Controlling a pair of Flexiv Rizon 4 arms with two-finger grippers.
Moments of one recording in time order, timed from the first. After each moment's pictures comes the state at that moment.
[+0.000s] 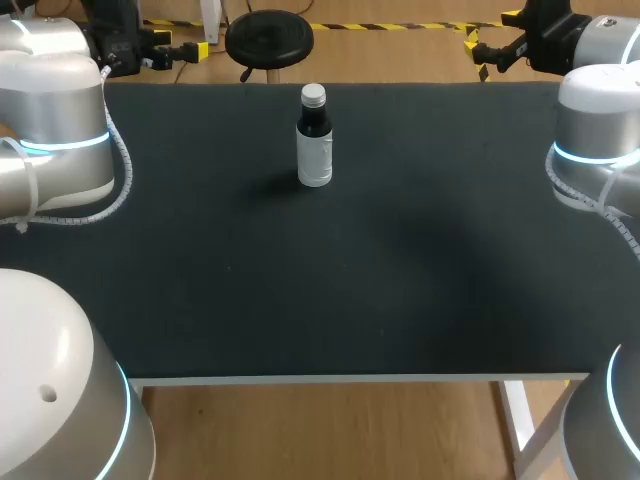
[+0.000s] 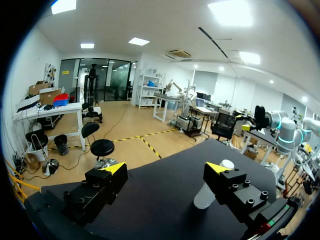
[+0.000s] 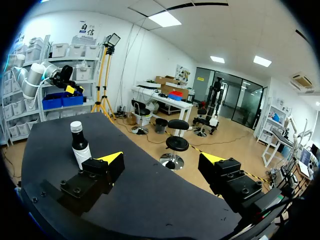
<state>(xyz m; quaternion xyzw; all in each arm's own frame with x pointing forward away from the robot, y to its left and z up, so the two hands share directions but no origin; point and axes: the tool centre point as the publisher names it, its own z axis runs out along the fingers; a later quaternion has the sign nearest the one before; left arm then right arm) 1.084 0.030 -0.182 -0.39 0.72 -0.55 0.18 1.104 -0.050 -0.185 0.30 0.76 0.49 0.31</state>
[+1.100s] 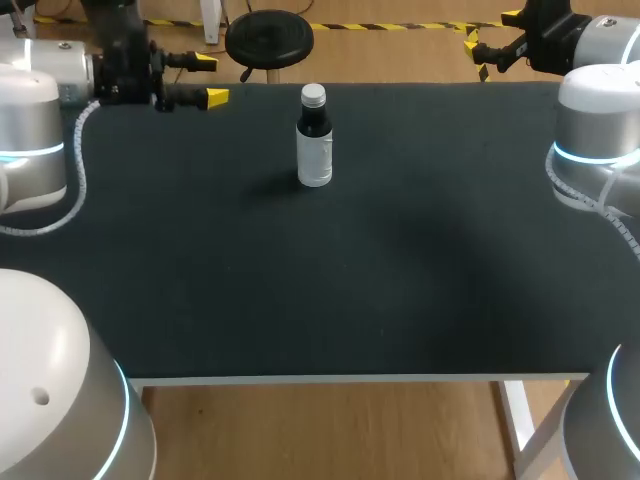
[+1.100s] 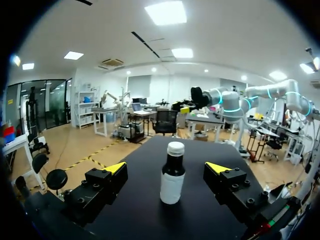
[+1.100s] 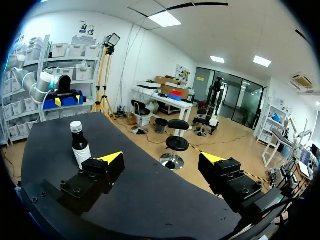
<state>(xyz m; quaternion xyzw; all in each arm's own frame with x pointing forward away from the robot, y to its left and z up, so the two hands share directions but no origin) 1.035 -0.025 -0.219 -0.12 0.76 -0.63 0.06 1.104 -0.050 -0.185 0.30 0.76 0.49 0.31</state>
